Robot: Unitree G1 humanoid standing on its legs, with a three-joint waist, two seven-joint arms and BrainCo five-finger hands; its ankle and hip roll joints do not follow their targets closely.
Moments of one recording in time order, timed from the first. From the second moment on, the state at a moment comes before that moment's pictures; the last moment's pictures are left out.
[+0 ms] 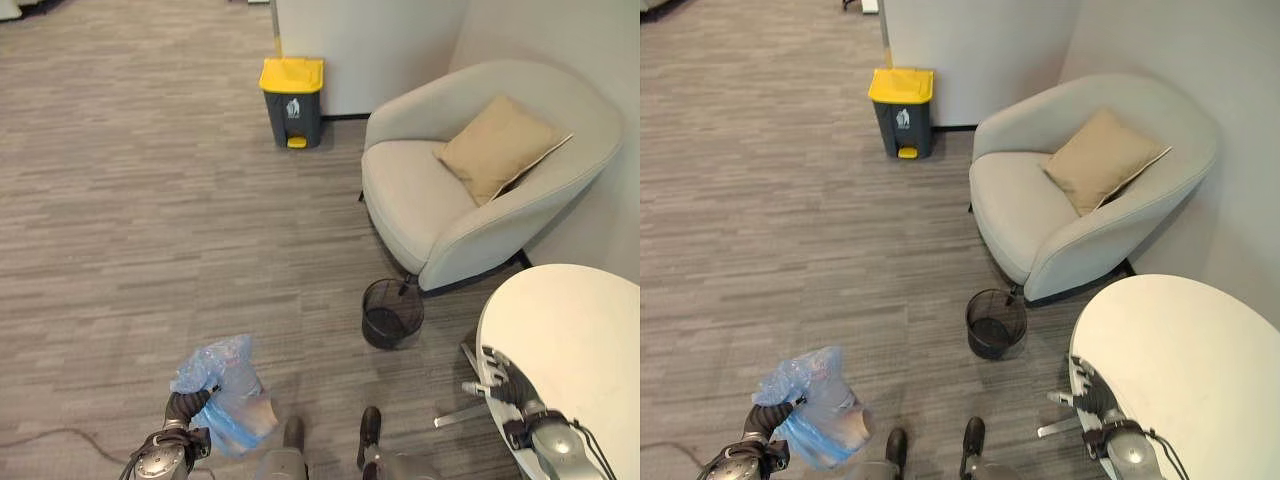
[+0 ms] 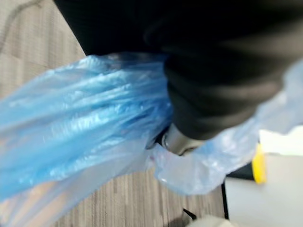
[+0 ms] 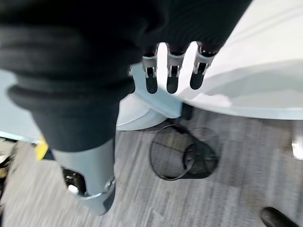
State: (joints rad) left arm 0.21 0.34 0.08 0.49 -0.26 -0.09 0.04; right arm 0.14 -0.44 0.03 0.41 0.02 -0.08 0.00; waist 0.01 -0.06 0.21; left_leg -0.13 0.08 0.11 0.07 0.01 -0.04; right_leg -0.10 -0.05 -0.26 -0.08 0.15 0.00
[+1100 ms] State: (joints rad) left arm 0.13 0.35 0.00 0.48 -0.26 -0.10 0.06; right arm 0.06 -0.39 0.07 0.44 0.06 -0.08 -0.07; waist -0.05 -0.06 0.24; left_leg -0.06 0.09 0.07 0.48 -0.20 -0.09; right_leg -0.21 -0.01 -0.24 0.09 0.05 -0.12
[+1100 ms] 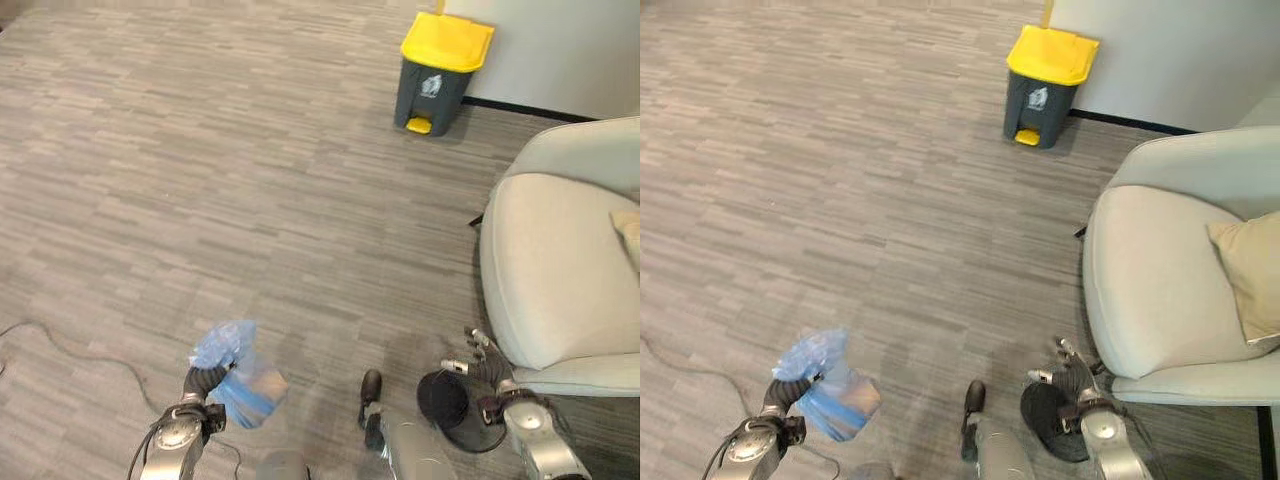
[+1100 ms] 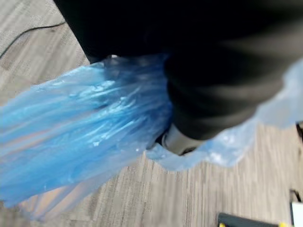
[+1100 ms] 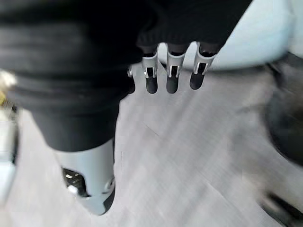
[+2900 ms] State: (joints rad) left arm 0.19 0.37 -0.01 0.48 -0.25 -0.09 0.04; right arm 0.14 -0.38 0.11 0.50 0.10 -0.05 -0.08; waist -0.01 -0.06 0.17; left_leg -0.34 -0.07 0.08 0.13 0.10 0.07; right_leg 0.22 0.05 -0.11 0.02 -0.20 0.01
